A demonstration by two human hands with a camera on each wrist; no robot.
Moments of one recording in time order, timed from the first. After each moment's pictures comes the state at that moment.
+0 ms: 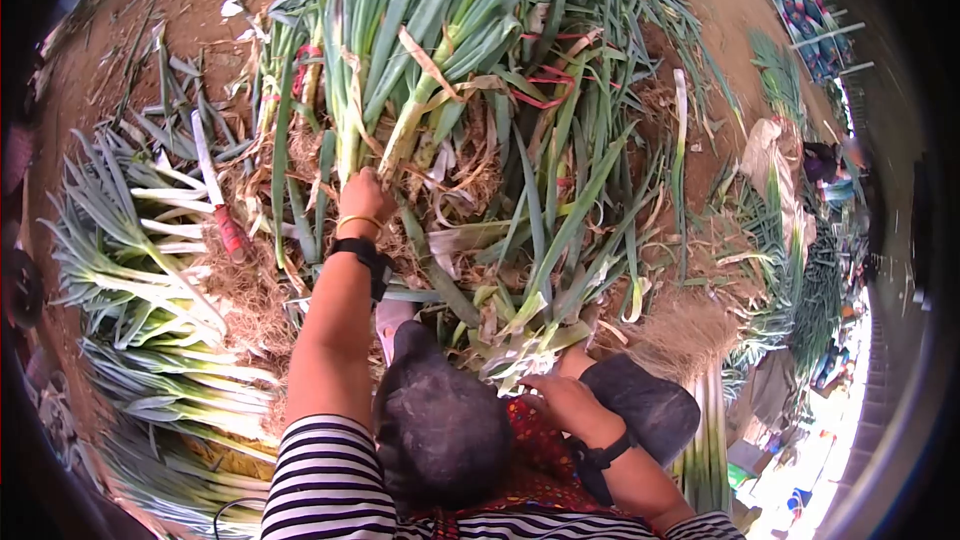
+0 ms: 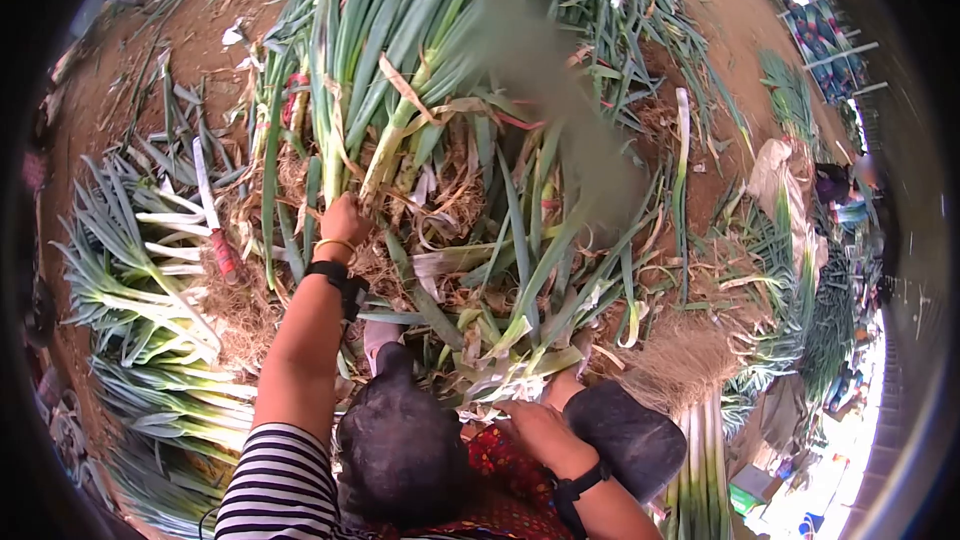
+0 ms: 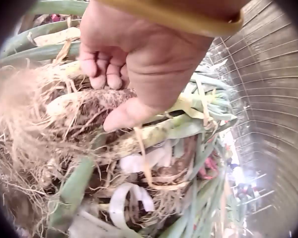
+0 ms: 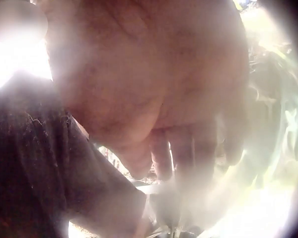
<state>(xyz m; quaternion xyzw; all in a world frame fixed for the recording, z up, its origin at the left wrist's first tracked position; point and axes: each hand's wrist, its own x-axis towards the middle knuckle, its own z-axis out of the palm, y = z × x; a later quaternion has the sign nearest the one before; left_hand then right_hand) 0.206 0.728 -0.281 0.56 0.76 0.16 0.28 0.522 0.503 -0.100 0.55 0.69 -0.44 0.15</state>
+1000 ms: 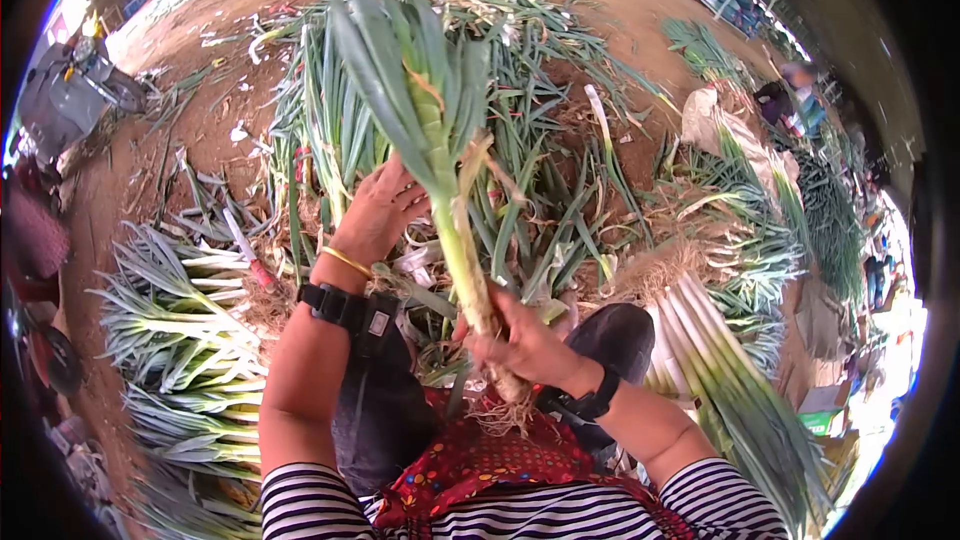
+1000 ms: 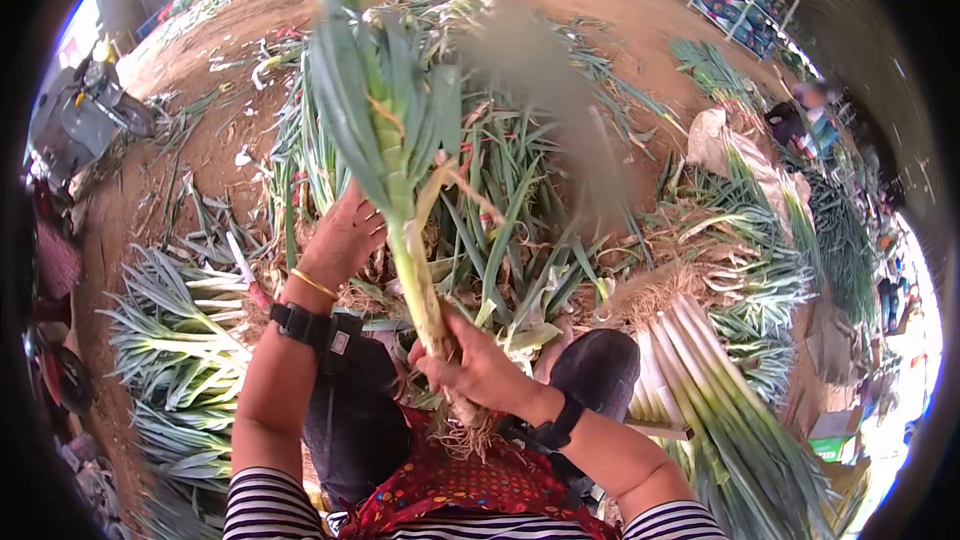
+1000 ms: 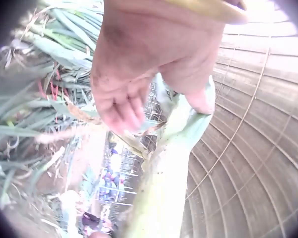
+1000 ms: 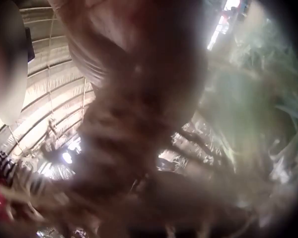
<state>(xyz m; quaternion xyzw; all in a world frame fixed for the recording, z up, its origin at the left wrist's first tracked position) 0.302 0.603 0.029 0.34 0.28 0.47 0.76 0.491 0.451 0.041 0.35 0.54 -0.68 -0.36</state>
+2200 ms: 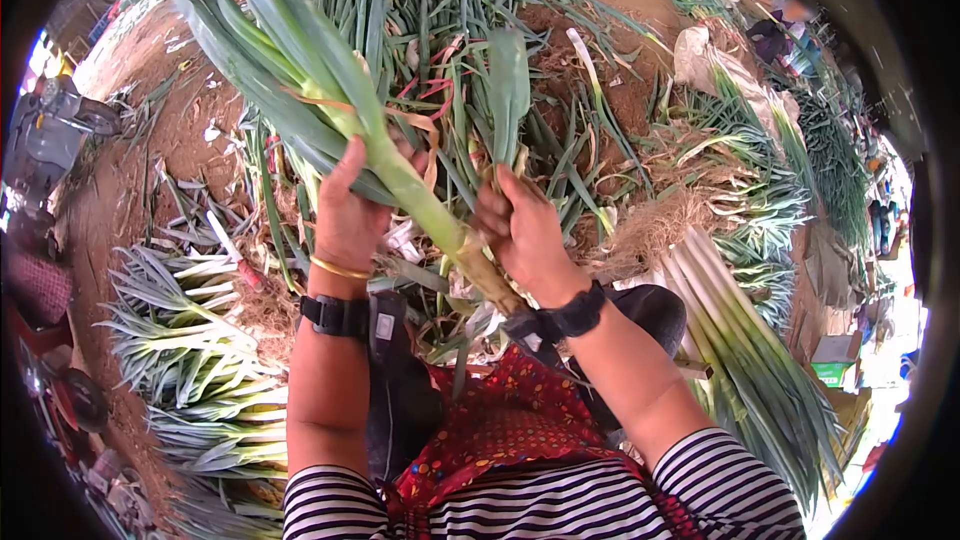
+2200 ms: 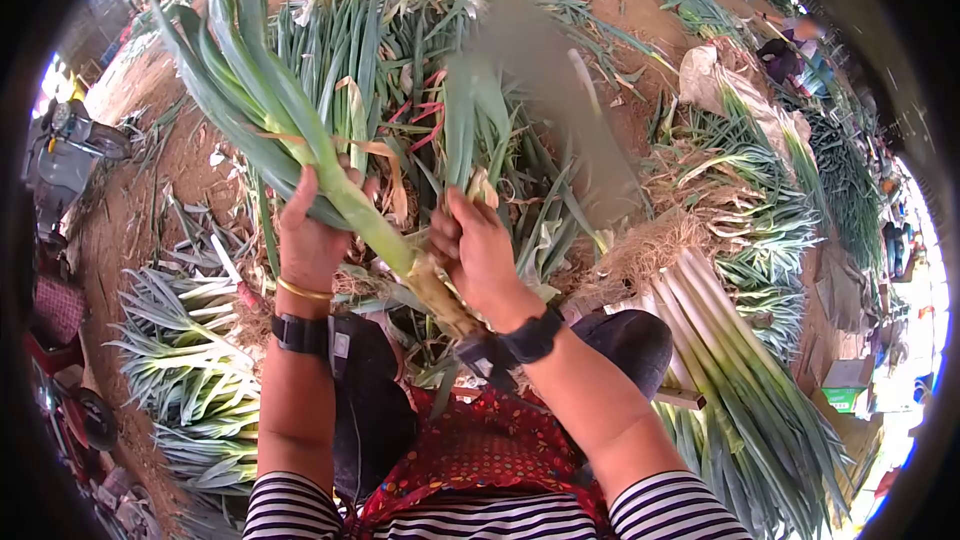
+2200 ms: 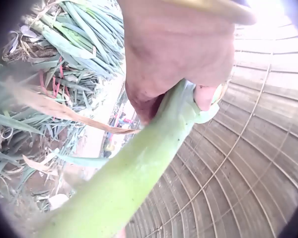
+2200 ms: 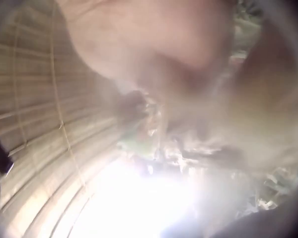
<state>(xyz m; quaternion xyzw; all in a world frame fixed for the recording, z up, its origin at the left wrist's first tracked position) 0.341 0.593 0.035 0.27 0.18 0.58 0.75 0.513 0.536 0.017 0.27 0.11 -0.72 -0.63</state>
